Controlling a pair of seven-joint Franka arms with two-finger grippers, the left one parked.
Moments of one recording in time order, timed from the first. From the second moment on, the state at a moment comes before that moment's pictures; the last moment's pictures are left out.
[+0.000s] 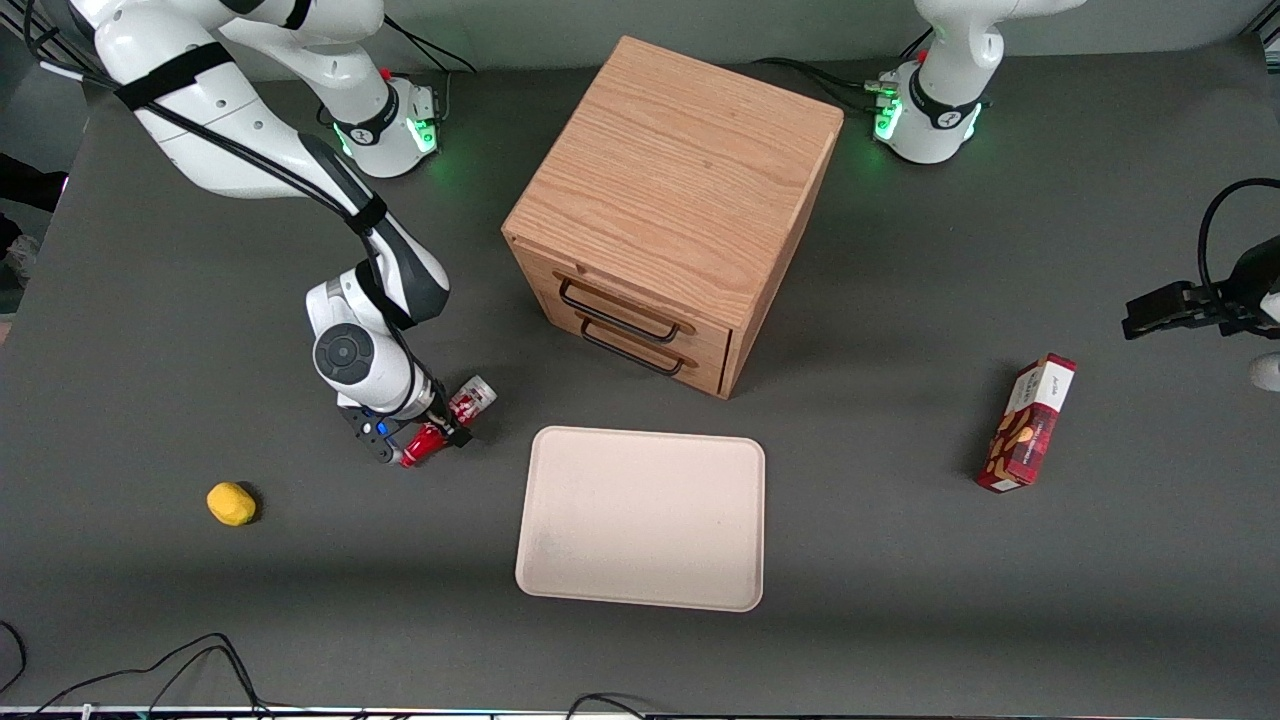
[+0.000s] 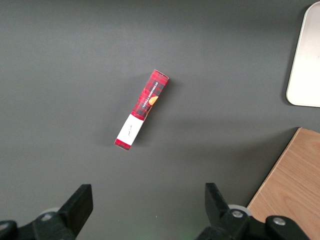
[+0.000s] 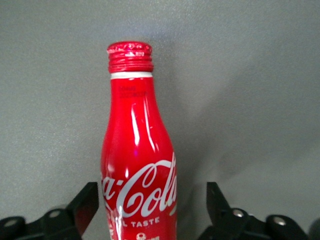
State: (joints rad) arm 0.00 0.56 0.29 -2.00 -0.23 2.48 1.30
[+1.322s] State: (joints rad) arm 0.01 0.49 0.37 -1.53 -0.22 1.99 1.07
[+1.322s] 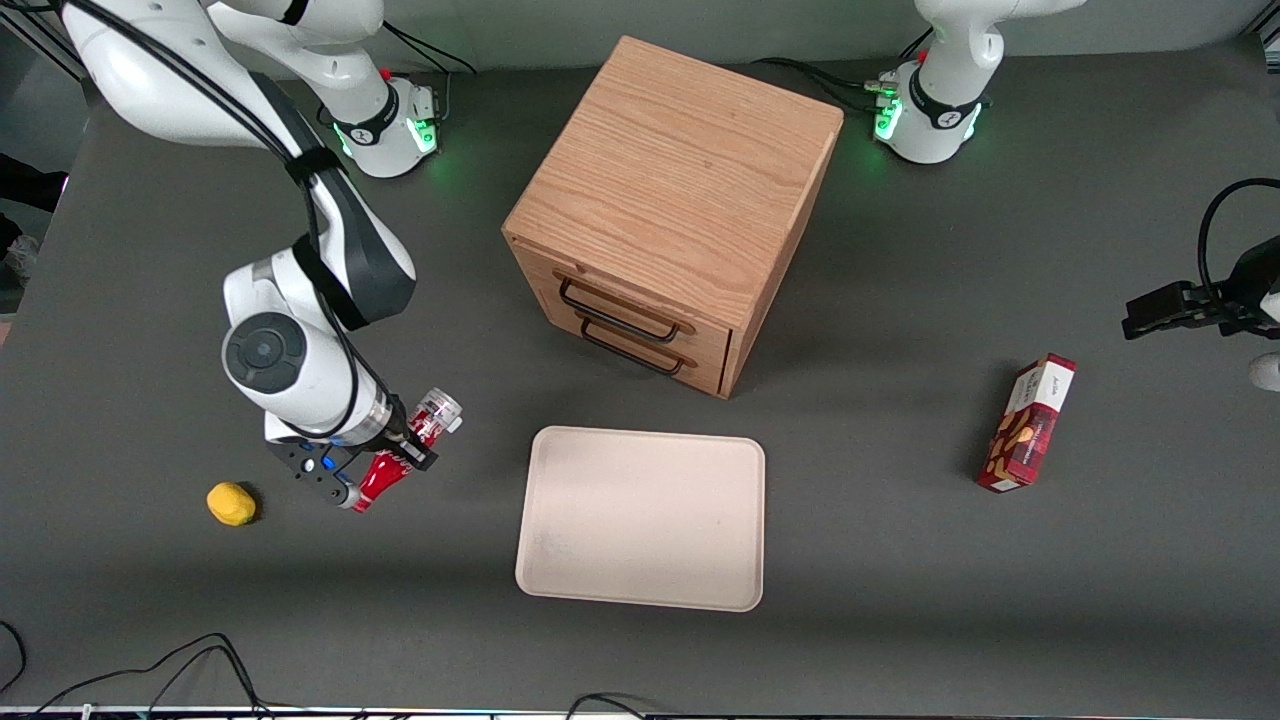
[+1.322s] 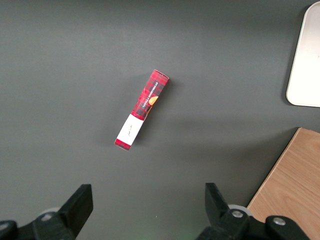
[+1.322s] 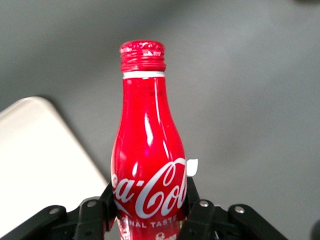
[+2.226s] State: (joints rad) arm 0.17 0.88 0.42 -1.08 -0.23 2.04 0.62
